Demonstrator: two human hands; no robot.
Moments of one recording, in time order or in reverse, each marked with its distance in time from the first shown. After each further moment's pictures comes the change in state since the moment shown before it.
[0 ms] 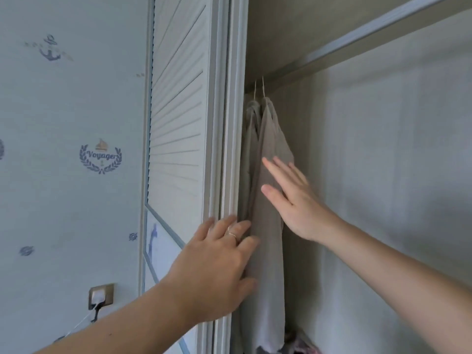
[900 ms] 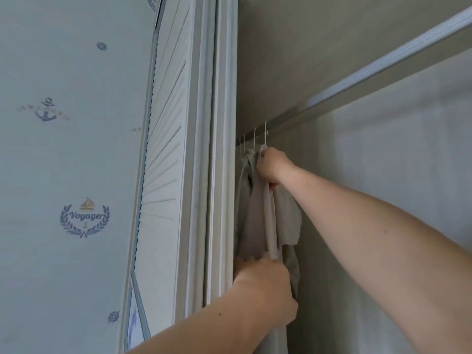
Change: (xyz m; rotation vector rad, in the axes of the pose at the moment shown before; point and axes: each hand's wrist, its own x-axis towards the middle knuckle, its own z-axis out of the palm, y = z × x) left_hand 0.186 -0.012 0.002 -0.108 -0.334 -0.208; right_hand 0.264 0.030 -0.035 0.033 0.156 0.343
